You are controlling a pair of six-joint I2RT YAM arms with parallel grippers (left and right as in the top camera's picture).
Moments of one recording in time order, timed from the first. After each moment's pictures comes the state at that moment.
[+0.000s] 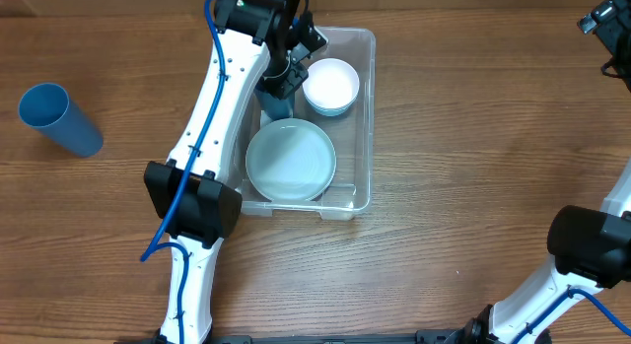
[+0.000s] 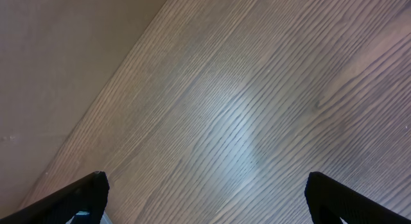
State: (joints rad) left arm -0.35 2.34 2.53 -1.52 0.01 0.46; right arm -0.38 2.01 2.43 -1.42 0.00 0.54
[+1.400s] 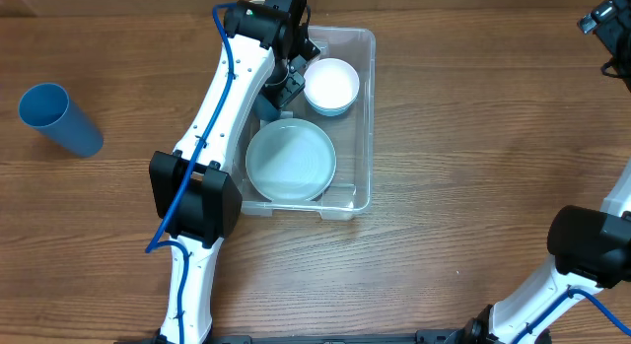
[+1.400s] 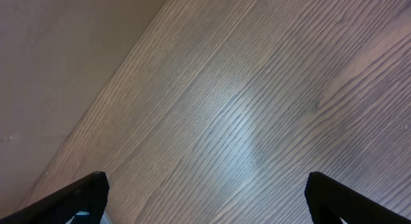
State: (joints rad) left arm -0.35 2.34 2.39 -1.41 -0.10 0.42; right arm -0.38 2.01 2.43 -1.42 0.00 0.54
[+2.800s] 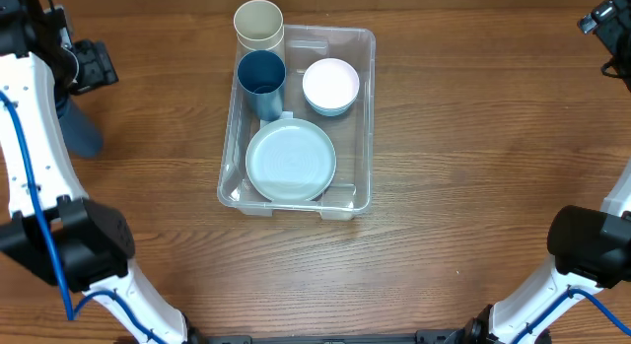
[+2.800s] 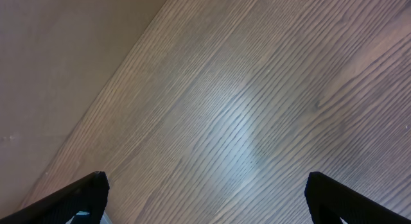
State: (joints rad) left arm 0.35 2.05 2.19 -1.31 0.04 -0.07; right arm -0.38 2.01 2.43 -1.42 0.00 0.54
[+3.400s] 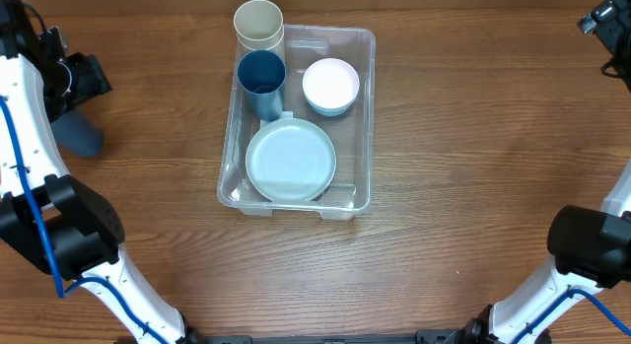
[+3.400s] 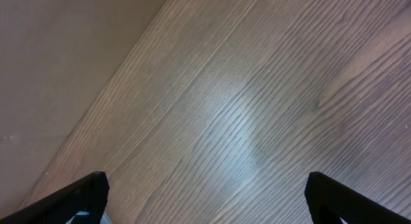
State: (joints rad) left arm 0.42 2.15 2.19 -1.28 0.15 -0.07; right arm -0.38 2.01 2.43 -1.42 0.00 0.54
